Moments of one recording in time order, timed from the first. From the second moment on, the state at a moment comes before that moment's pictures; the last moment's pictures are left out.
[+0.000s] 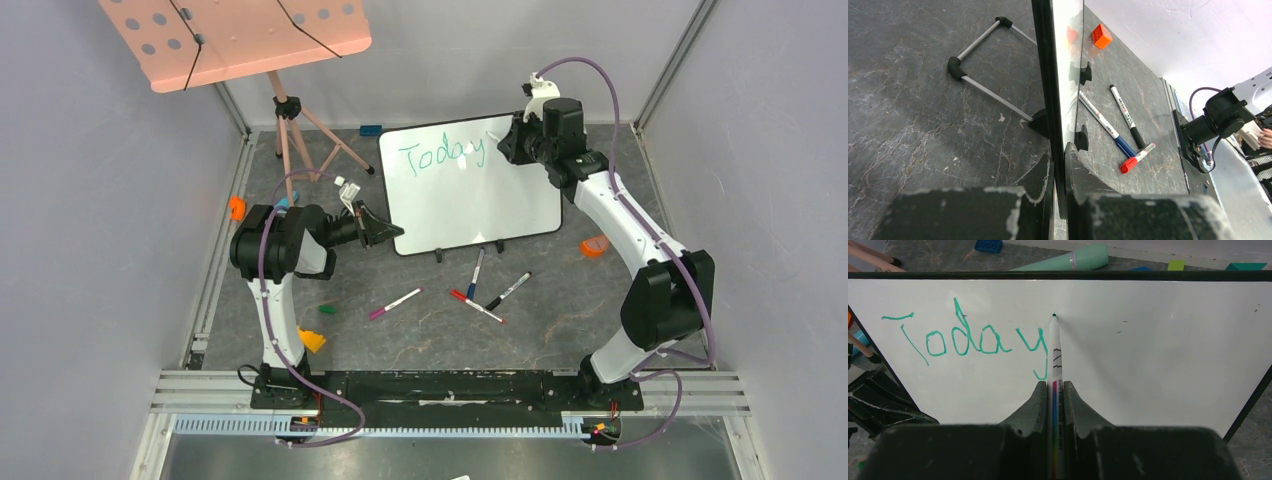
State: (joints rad) left arm -0.10 2.12 0.70 1.47 1.14 -0.64; right arm 0.28 1.61 1.43 -0.23 -0.13 0.17
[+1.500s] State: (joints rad) left arm -0.10 2.12 0.70 1.47 1.14 -0.65; right arm 0.23 1.50 1.39 -0.19 -0.18 0.19
